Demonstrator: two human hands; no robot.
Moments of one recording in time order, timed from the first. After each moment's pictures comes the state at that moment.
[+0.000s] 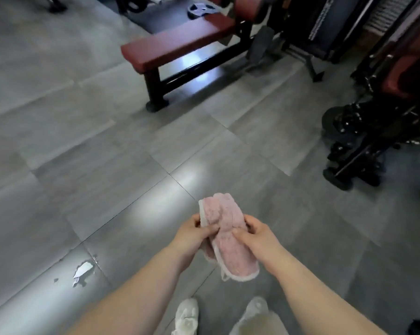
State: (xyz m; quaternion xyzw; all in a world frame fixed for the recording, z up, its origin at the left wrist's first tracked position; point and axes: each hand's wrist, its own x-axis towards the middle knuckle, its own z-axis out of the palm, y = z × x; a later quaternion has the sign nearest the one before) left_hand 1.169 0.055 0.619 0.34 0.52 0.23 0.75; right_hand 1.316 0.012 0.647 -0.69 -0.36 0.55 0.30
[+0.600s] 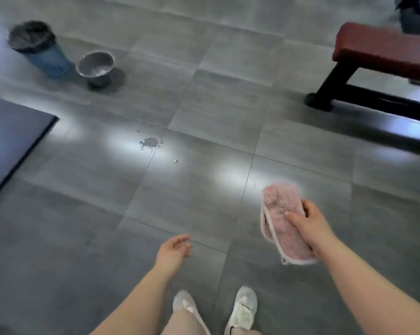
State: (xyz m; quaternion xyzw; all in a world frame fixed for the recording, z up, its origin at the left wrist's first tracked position) left_hand 1.370 -0.016 0.508 -0.09 0.78 0.43 0.44; right_hand 1.495 0.218 0.574 -0.52 -0.67 0.54 0.01
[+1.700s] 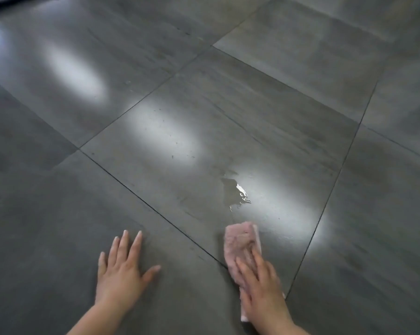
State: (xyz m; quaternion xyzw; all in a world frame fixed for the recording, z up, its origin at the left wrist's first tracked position) left_hand 1.343 -0.136 -0.054 0.04 0.96 0.08 0.27; right_hand 1.465 0.088 -0.086 -0.07 -0.98 0.17 -0.10
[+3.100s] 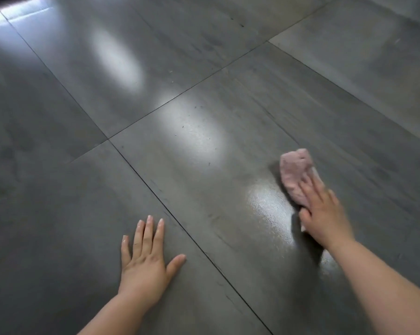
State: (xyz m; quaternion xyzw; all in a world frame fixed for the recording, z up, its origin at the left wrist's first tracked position) left_hand 1.296 -0.146 -0.122 0.10 0.96 0.10 0.25; right_hand 1.268 0.190 -0.088 -0.12 -0.99 0.09 -0.06
